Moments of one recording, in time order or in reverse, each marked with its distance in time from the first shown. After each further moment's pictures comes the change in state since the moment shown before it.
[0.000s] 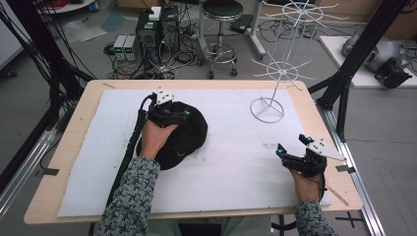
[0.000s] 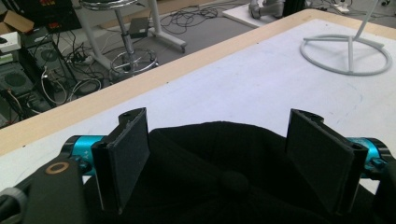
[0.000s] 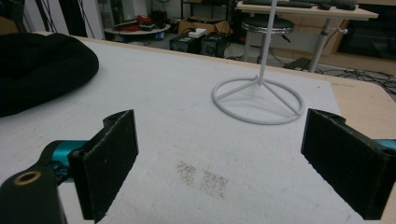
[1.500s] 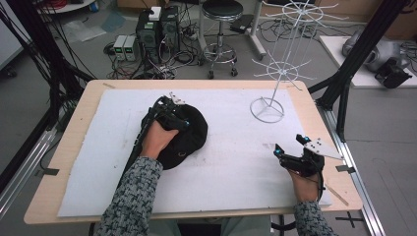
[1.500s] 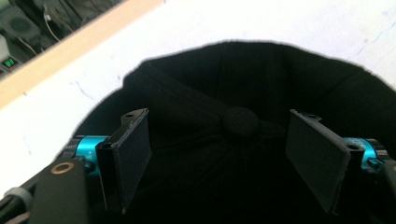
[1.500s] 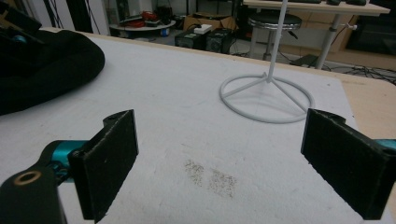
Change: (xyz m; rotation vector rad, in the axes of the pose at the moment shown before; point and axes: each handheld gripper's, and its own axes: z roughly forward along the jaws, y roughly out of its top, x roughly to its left) left arm -0.011 -0.002 0.022 0.369 0.055 0.123; right arm 0.003 0.000 0.004 0.016 0.023 -0.007
